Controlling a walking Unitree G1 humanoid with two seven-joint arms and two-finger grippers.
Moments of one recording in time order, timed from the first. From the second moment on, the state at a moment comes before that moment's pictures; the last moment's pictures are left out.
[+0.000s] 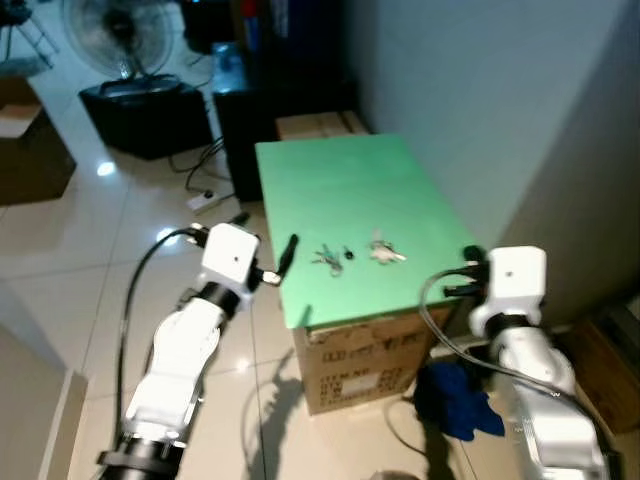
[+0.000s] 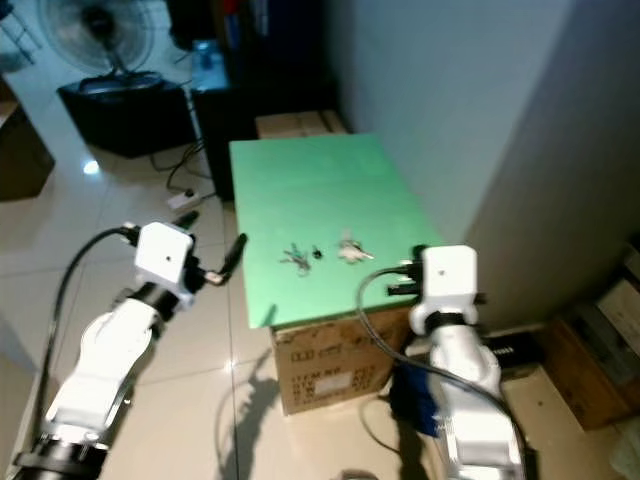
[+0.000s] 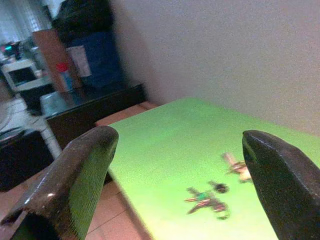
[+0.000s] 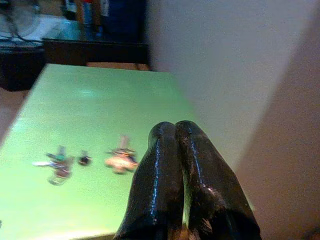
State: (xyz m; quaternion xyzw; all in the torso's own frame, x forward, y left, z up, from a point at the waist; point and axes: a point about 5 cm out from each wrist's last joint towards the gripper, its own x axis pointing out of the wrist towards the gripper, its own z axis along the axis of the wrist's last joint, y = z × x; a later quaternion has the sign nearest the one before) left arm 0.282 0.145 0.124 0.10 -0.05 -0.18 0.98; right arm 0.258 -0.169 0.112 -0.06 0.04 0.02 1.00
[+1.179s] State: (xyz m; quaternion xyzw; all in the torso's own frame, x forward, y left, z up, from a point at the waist) left arm 0.280 0.156 0.117 0.11 -0.03 -0.18 0.98; right arm 0.259 -0.155 0.110 -0.05 0.05 0.05 1.00
